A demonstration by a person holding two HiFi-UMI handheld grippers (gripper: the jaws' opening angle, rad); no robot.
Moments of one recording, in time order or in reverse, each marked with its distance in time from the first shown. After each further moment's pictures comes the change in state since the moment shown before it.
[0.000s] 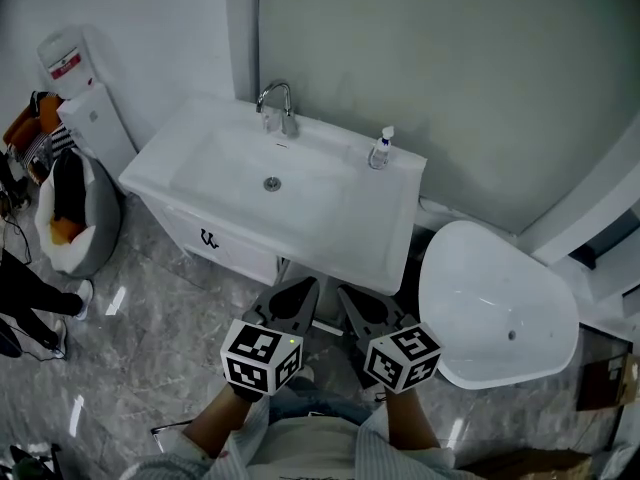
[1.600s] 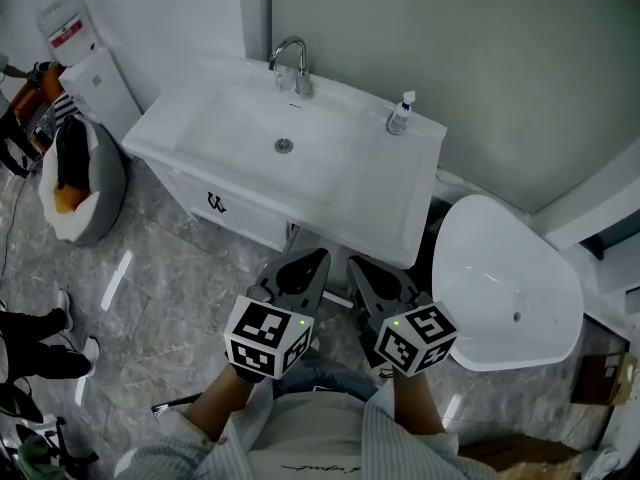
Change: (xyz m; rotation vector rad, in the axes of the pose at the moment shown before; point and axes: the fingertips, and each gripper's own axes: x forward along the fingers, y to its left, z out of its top) left arm 0.000 0.008 -0.004 0.030 0.014 0.010; right arm 0.011 0.001 -0.003 0.012 0.001 0.018
